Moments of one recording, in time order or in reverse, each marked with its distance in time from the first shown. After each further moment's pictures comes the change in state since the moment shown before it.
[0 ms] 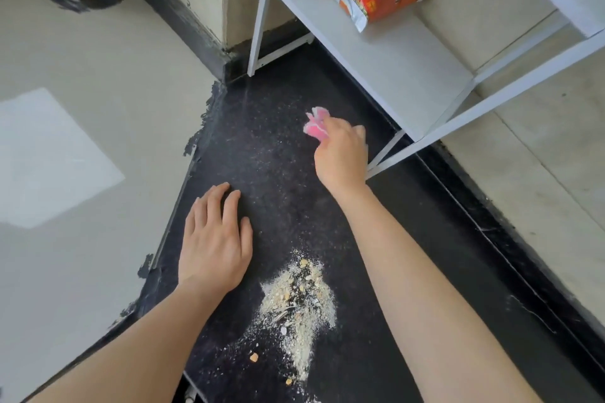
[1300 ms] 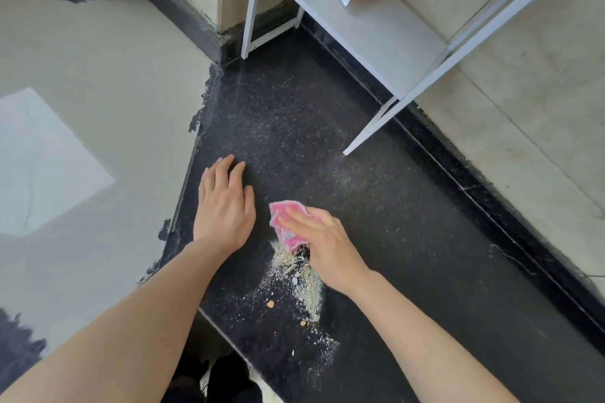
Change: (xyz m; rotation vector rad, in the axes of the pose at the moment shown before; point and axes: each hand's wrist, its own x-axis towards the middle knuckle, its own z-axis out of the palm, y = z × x) left_hand -0.001 -0.011 0.000 -0.155 -0.021 0.108; right_hand -0.183 0.042 0.021 0.072 -0.466 -0.223
